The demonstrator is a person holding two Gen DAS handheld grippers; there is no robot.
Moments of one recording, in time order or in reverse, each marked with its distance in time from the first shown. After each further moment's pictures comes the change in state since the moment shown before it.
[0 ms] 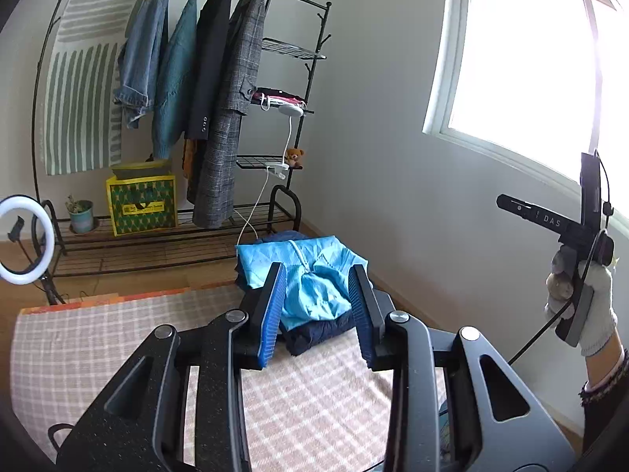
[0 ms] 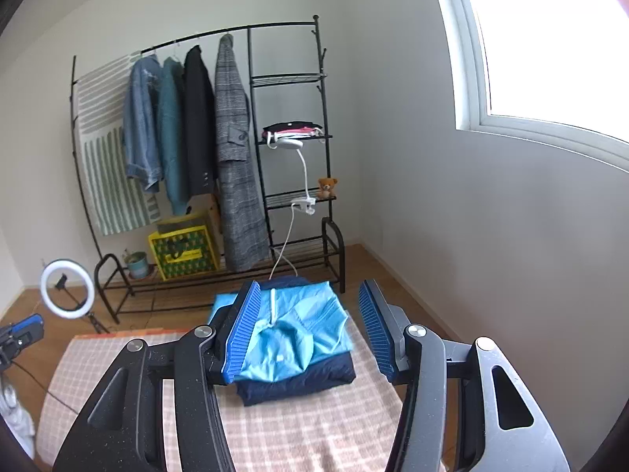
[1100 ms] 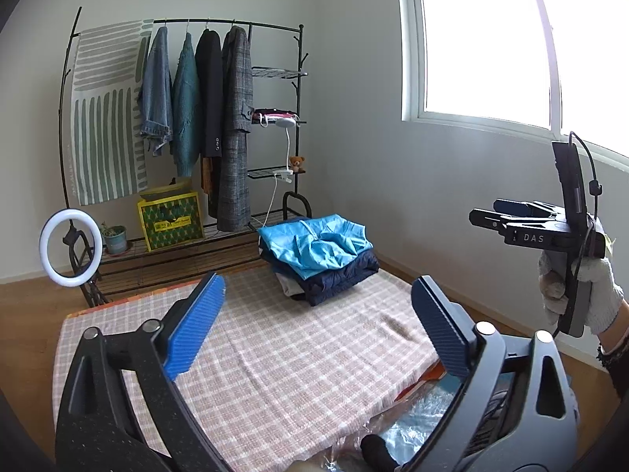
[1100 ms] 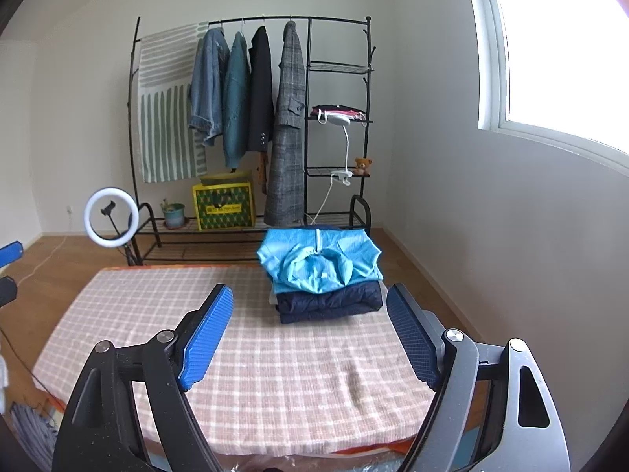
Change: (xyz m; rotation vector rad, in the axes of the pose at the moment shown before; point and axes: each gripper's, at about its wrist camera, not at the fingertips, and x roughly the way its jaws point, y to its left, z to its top) left arm -0.157 -0.031 -0.121 0.148 -0.064 0.059; right arm -0.114 0.083 -0.135 -0.117 0.019 0.037
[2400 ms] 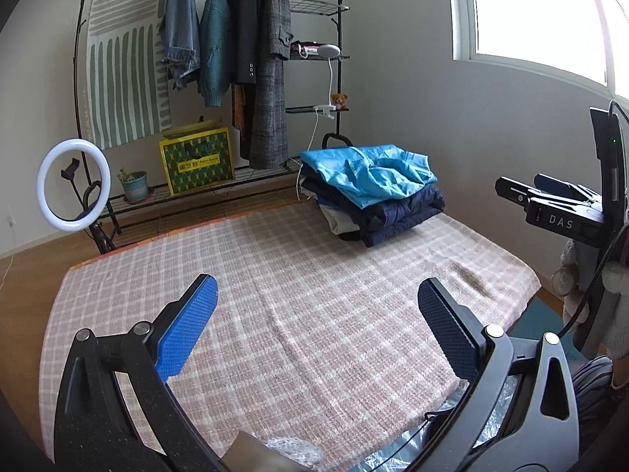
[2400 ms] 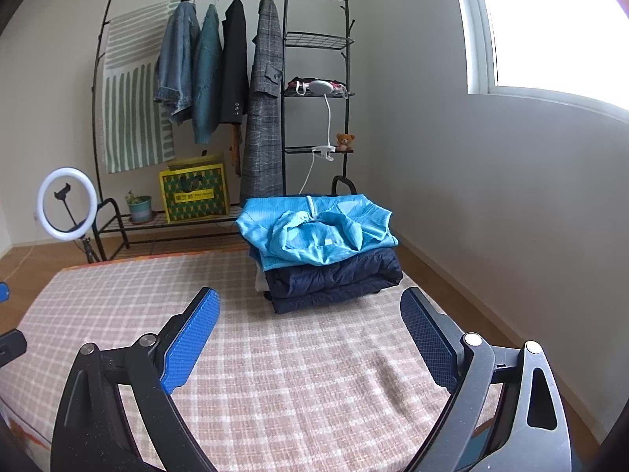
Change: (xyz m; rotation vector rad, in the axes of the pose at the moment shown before) left arm 0.135 0.056 -0.105 -0.023 0.166 0.138; right arm 0.120 0.045 -0.084 0.059 -0.012 -0.115
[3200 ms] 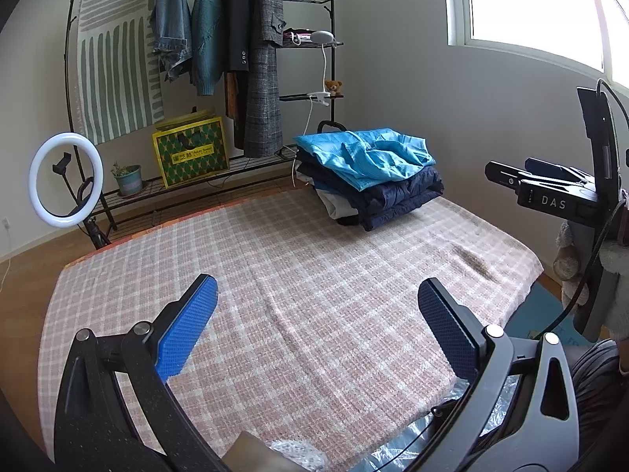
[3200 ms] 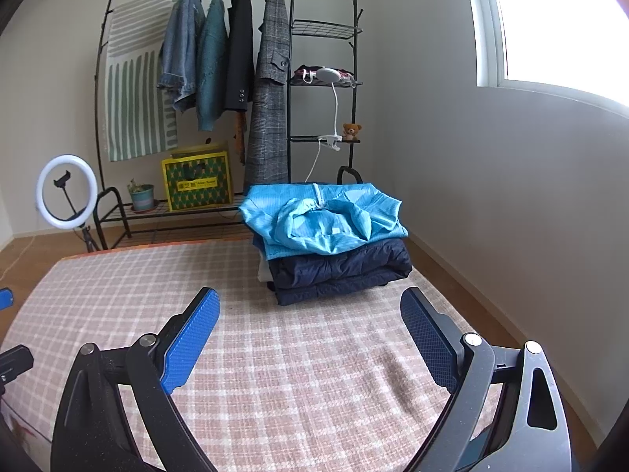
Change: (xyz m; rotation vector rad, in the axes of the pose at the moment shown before) left arm 0.016 -0.003 -0.011 0.020 0.033 -0.010; right arm 0.016 0.006 -0.005 -0.017 0.033 0.017
